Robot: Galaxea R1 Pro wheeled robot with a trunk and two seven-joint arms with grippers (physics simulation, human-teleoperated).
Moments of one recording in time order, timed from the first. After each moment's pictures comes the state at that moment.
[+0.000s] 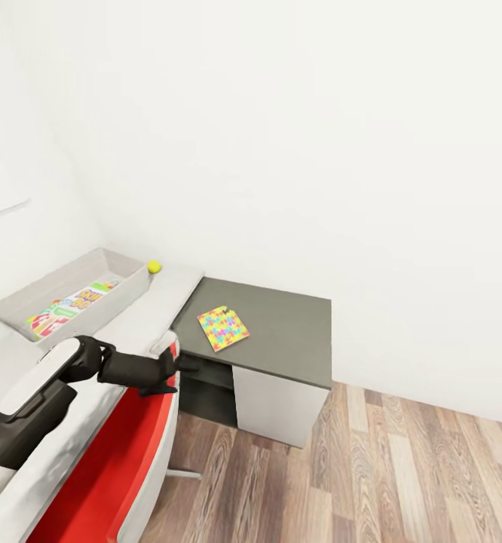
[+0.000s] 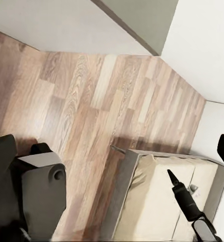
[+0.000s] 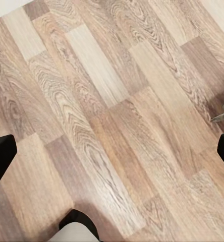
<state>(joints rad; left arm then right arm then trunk) -0.70 0.45 -0.41 -1.42 2.10 1.05 0.79 0.13 -0.27 -0.50 -0.72 -0.58 -0.04 0.20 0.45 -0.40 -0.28</state>
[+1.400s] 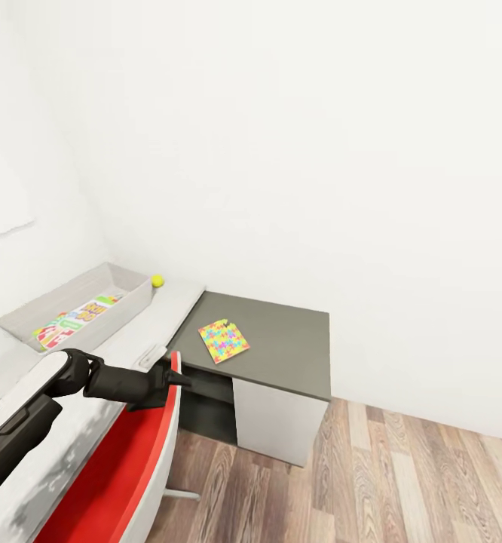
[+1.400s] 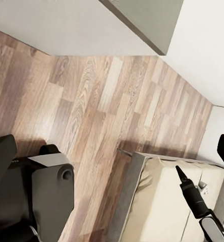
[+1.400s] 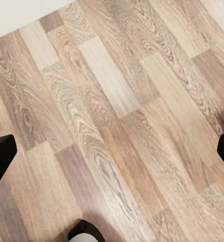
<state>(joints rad) -0.63 0.51 -0.40 -1.44 2.10 1.05 0.78 0.13 -0.26 -0.46 -0.72 -0.57 -0.06 0.17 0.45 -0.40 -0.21</state>
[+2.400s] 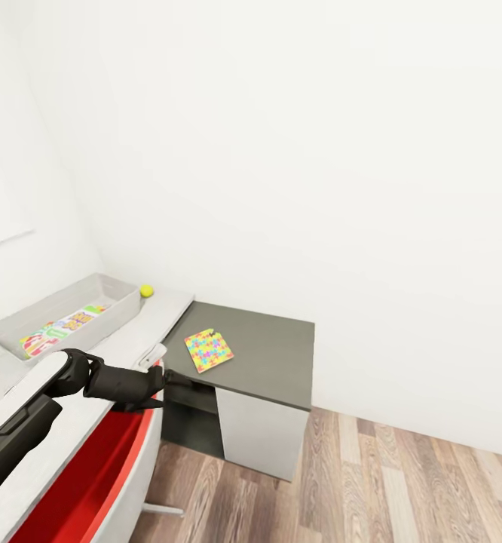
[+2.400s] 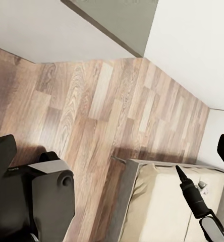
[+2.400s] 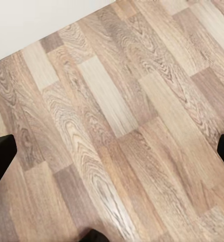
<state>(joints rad) -0.63 0.51 -0.40 -1.45 2.10 1.05 0.78 0.13 -0.26 -0.46 -0.72 -0.57 -0.06 0.17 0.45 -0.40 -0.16</state>
